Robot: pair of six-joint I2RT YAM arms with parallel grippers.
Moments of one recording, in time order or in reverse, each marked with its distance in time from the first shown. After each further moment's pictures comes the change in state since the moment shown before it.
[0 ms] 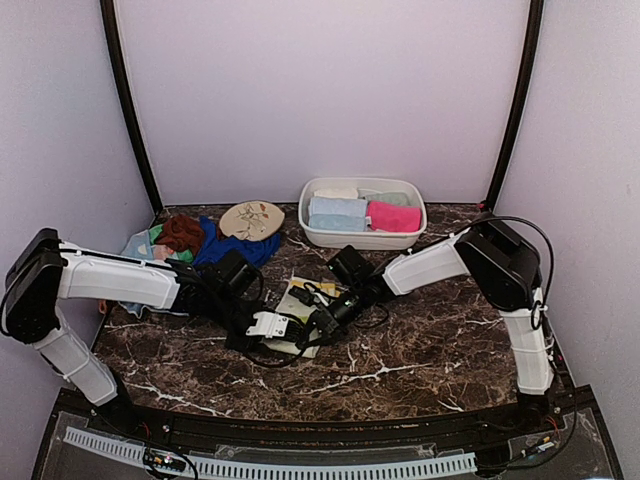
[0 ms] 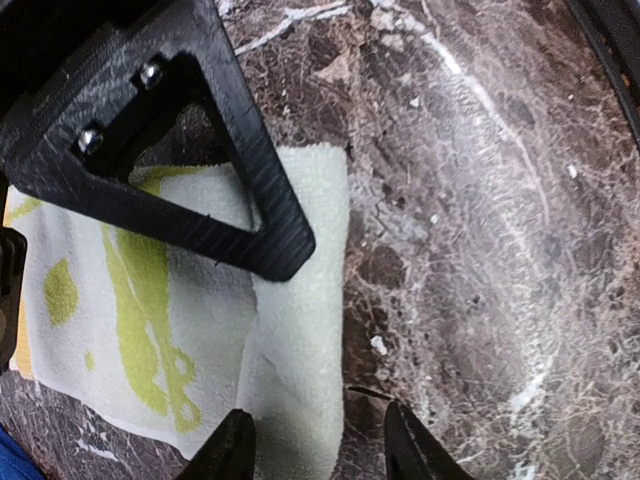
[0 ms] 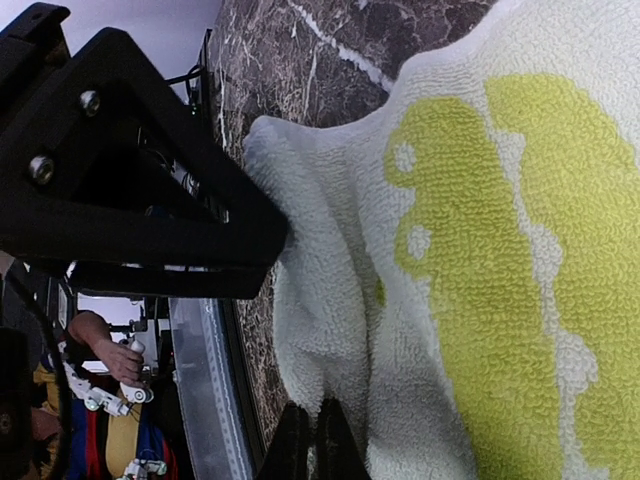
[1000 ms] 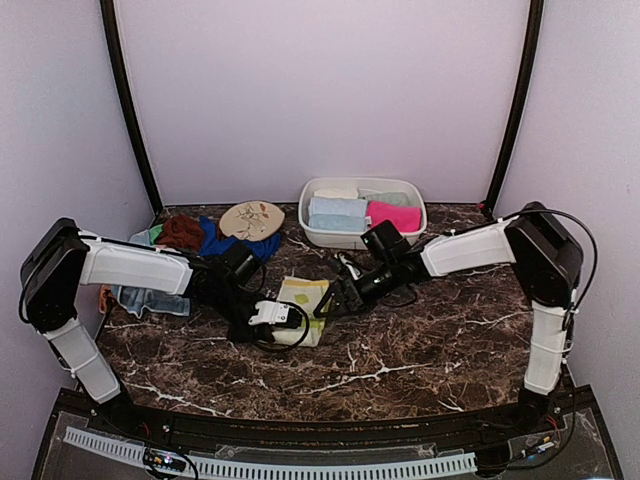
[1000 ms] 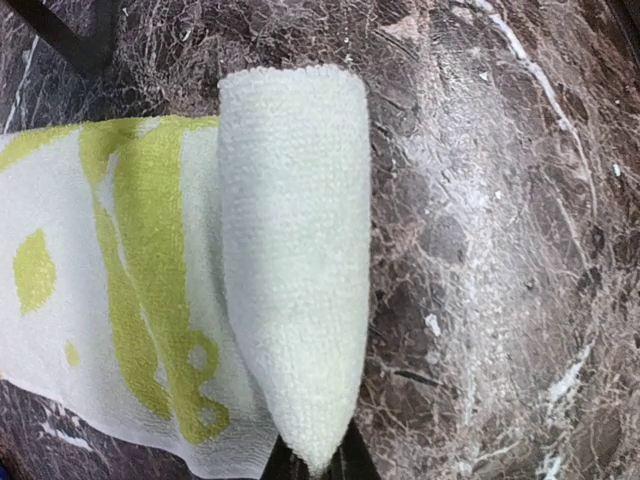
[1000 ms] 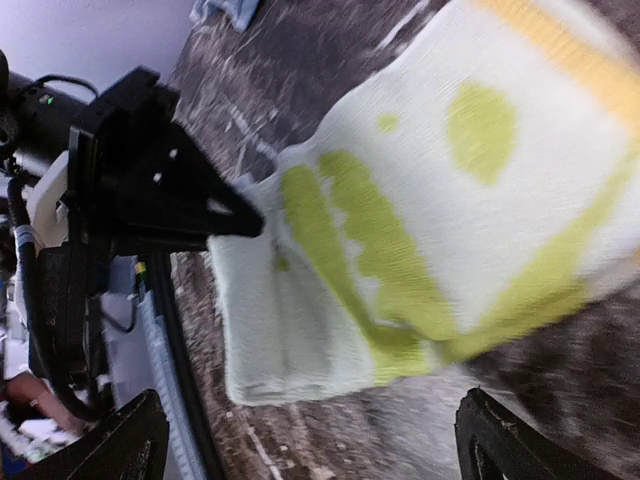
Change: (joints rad) left arm 0.066 0.123 0.076 -0.031 0.008 -0.034; right arm -0.112 -0.190 -0.128 -0.013 0.179 -0.056
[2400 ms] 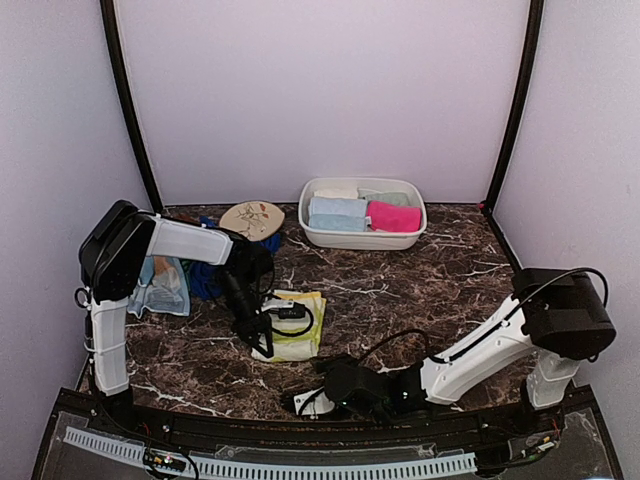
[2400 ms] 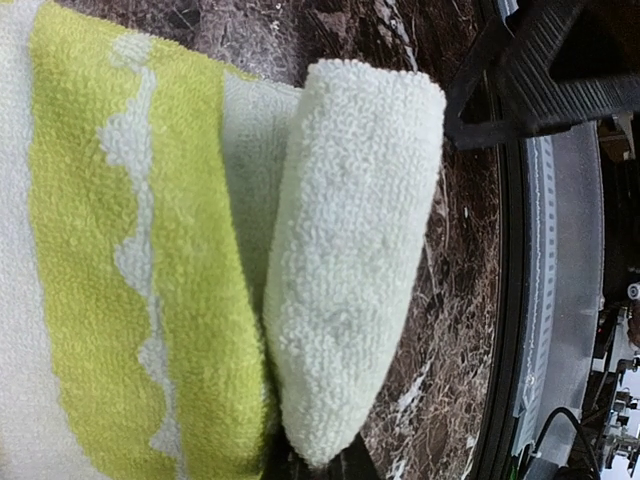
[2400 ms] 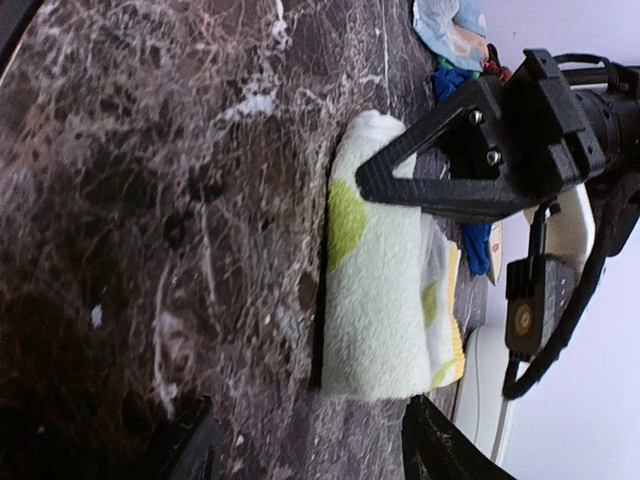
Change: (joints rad) left arm 0.120 0.389 0.403 -0.639 0.393 -0.047; right arm 0.751 -0.170 -0.452 0.528 1.440 -1.106
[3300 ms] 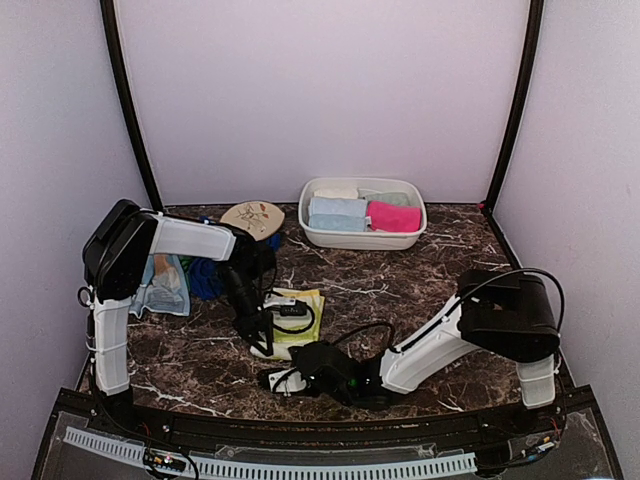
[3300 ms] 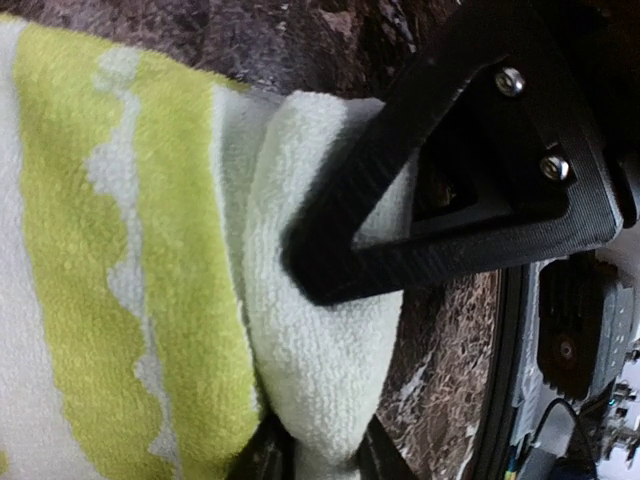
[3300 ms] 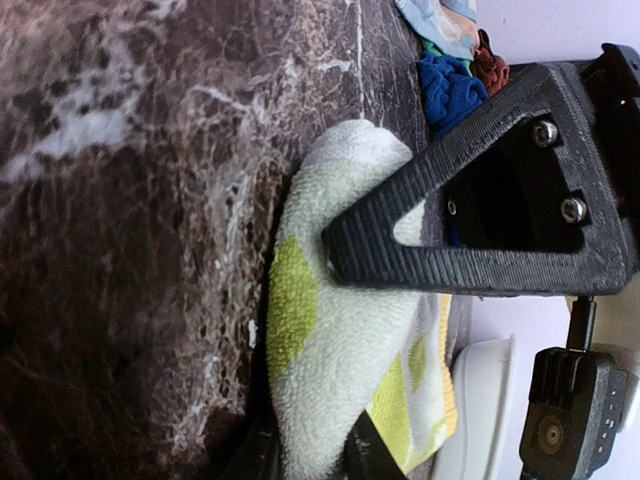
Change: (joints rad) left arm 0.000 0.026 0.064 -0.066 -0.026 0.023; right arm -0.117 0.266 0.201 0.195 -0.016 -0.192
